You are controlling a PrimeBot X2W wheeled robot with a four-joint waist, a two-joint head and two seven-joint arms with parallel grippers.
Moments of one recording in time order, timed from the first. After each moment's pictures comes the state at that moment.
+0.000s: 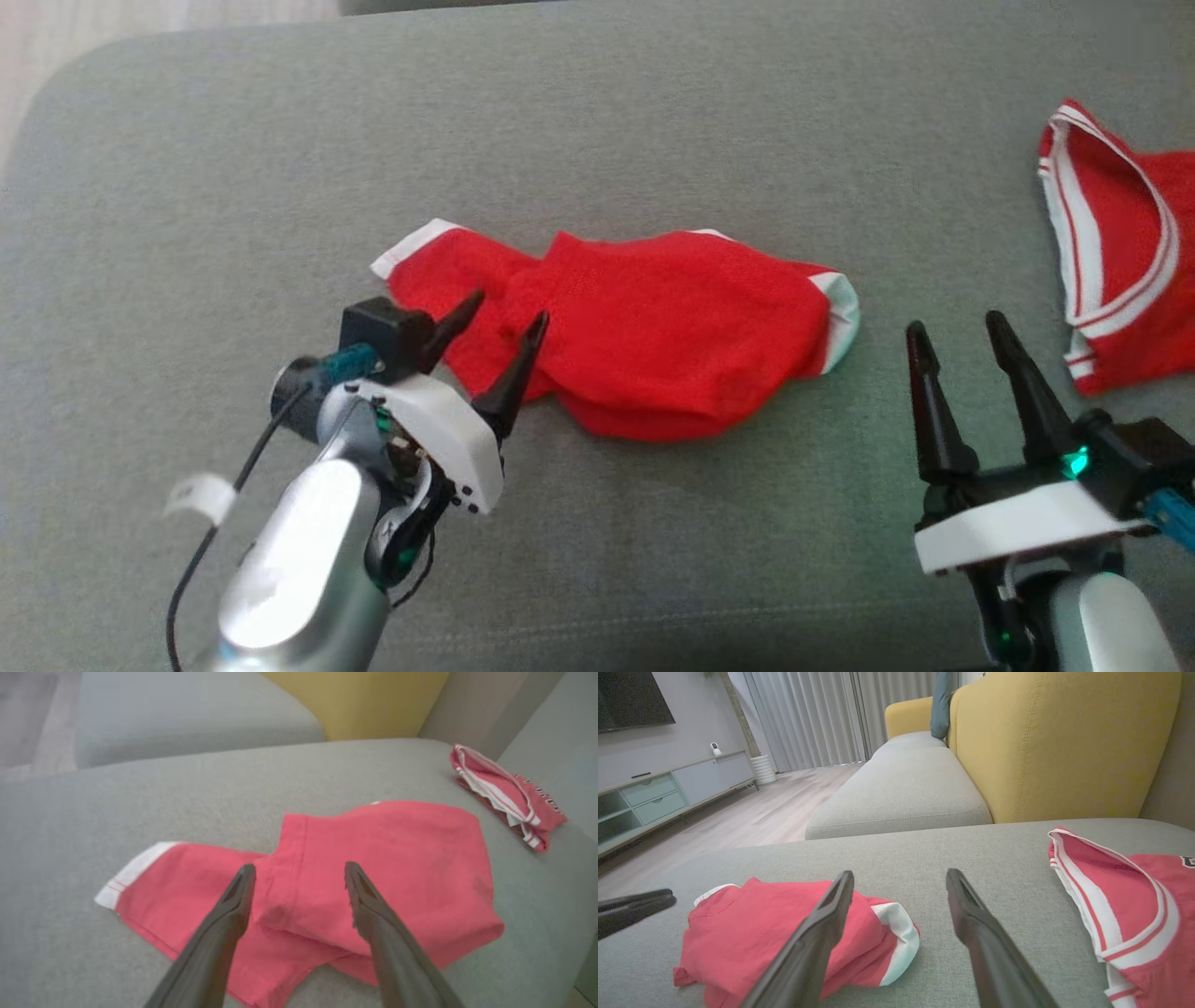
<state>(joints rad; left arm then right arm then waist) -0.35 0.11 -0.41 0.28 -0.31 -0.12 0.08 0.02 -0.05 0.04 -0.10 0.18 0.13 -0.01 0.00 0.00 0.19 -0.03</state>
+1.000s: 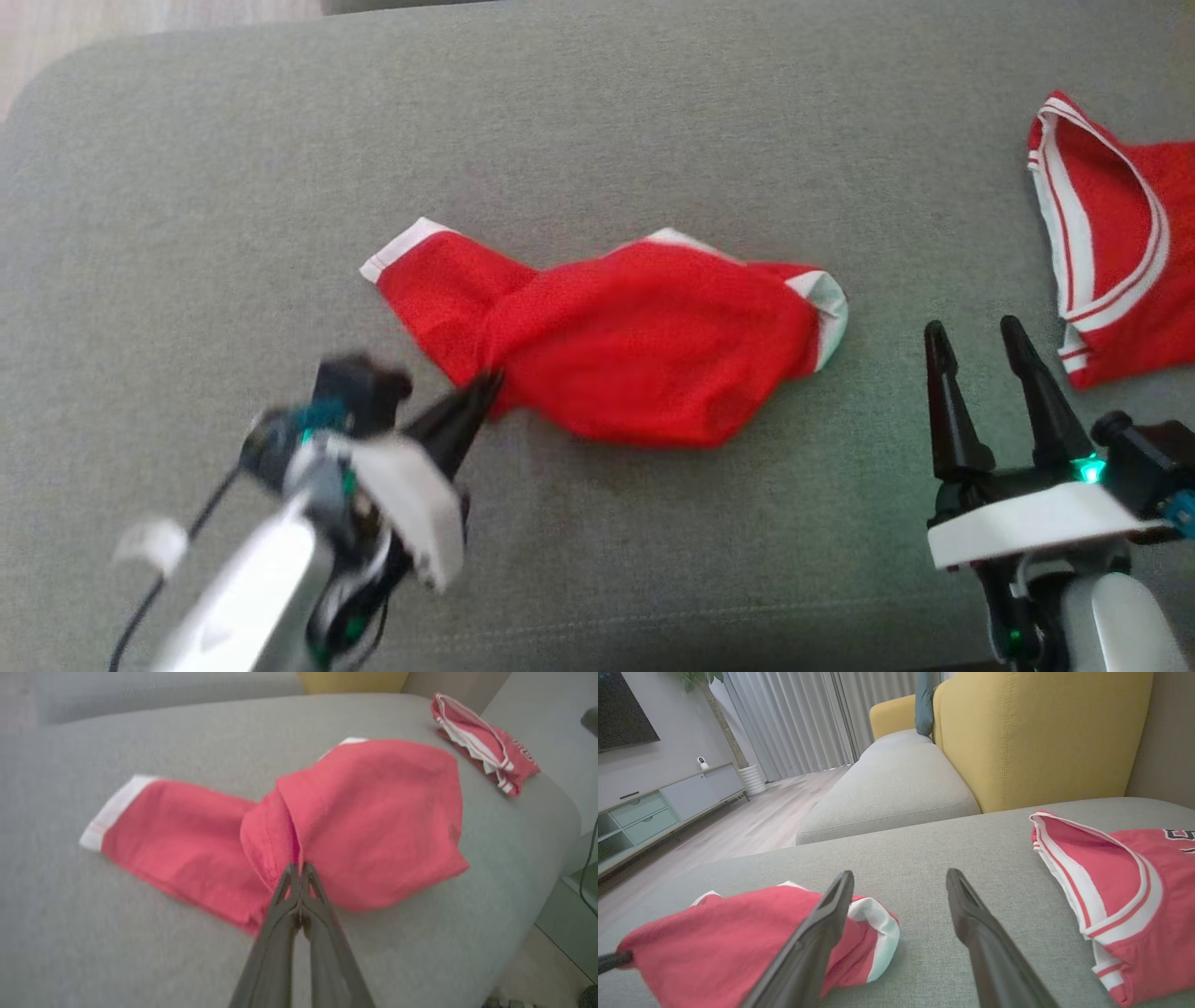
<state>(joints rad) -0.32 0.31 -0.58 0.17 -0.51 -0.09 0.12 0.01 -0.05 0.02 -0.06 0.24 0.13 -0.03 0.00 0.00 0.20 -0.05</state>
